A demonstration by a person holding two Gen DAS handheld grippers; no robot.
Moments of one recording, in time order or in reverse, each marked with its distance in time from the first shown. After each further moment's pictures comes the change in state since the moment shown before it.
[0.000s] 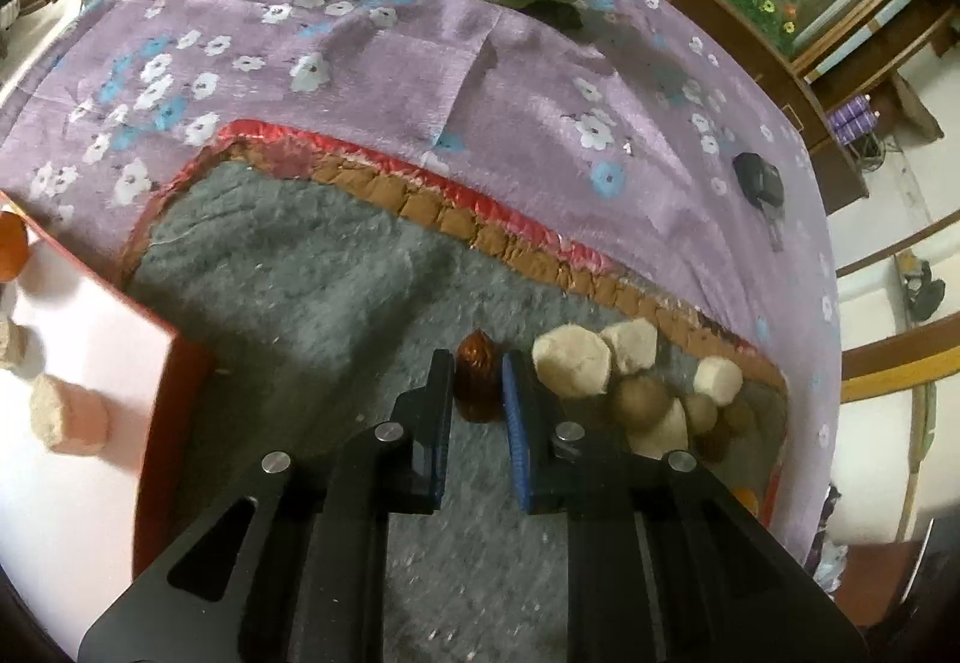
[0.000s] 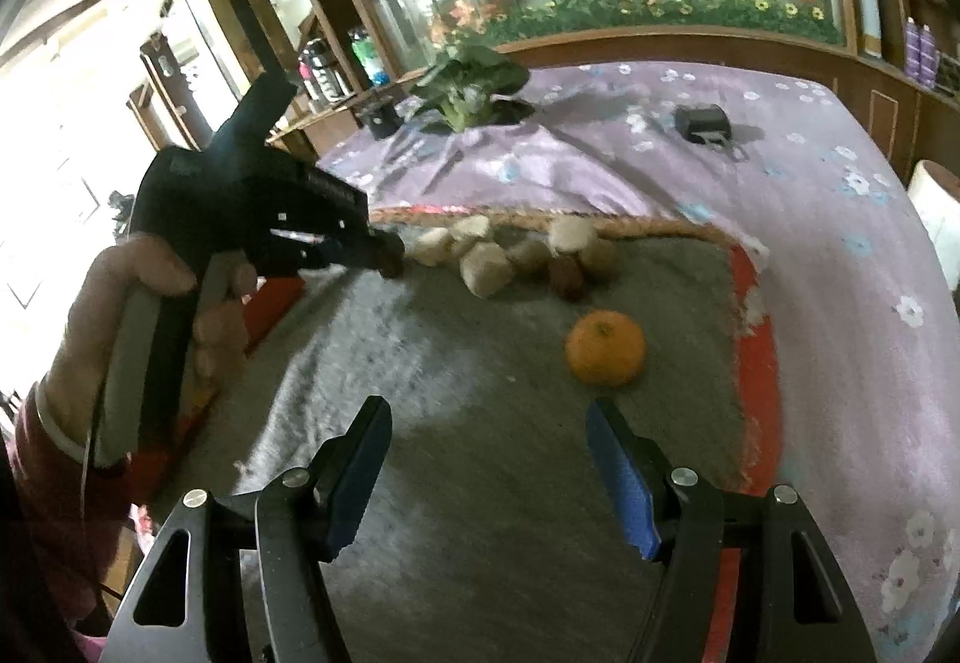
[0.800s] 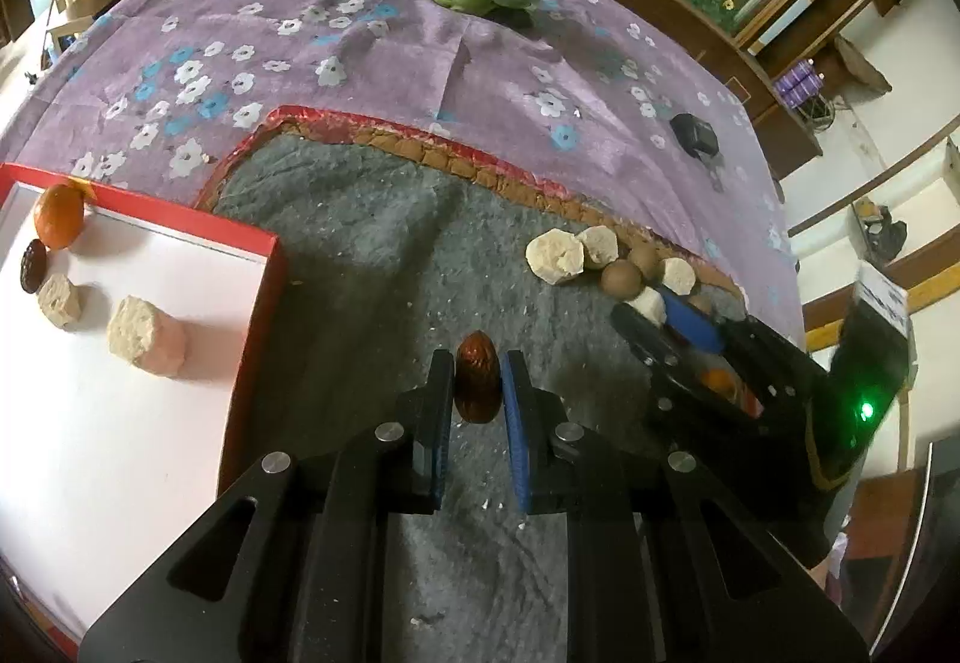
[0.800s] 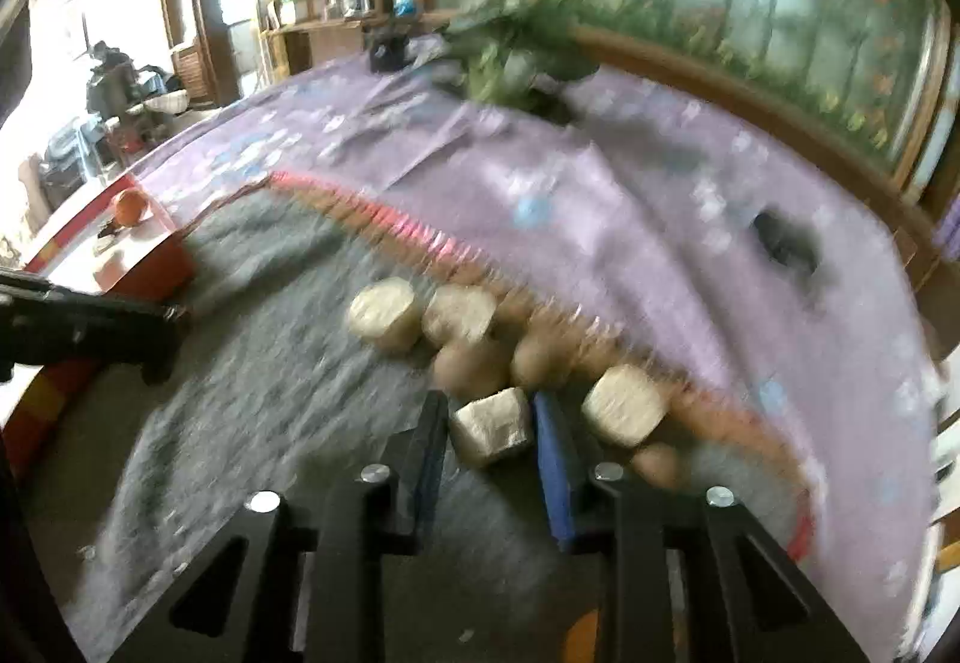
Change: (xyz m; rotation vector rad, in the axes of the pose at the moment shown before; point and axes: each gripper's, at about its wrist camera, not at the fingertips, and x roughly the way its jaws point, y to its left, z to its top) left arm -0.048 0.022 -0.038 0.098 -0.007 -0.078; right arm 0.106 0.018 0.063 -0.307 0.111 -0.200
